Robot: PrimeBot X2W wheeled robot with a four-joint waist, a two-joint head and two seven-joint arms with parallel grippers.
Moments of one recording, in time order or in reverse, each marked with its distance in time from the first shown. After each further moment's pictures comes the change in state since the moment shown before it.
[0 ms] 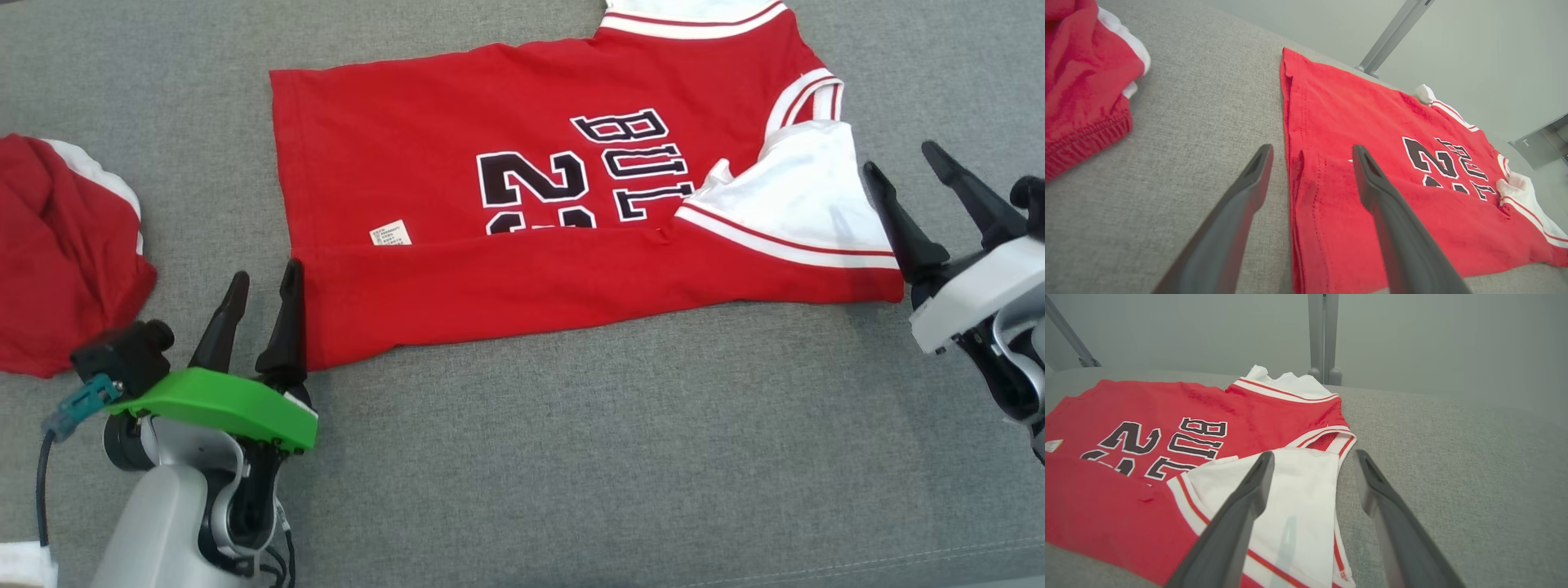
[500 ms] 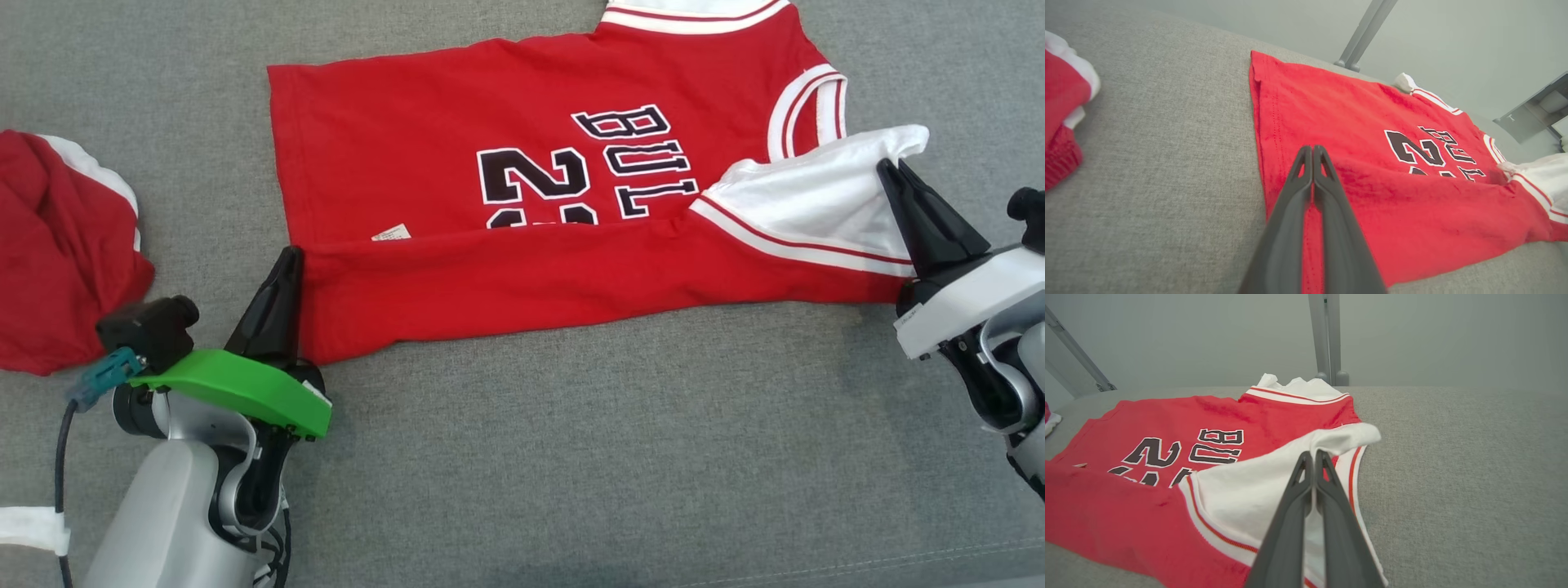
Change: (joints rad) left arm -0.009 0.011 -0.029 -0.020 0.034 -0.047 -0.008; right arm 0.109 0.038 -0.104 -0.098 0.019 0.000 0.023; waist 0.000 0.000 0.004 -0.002
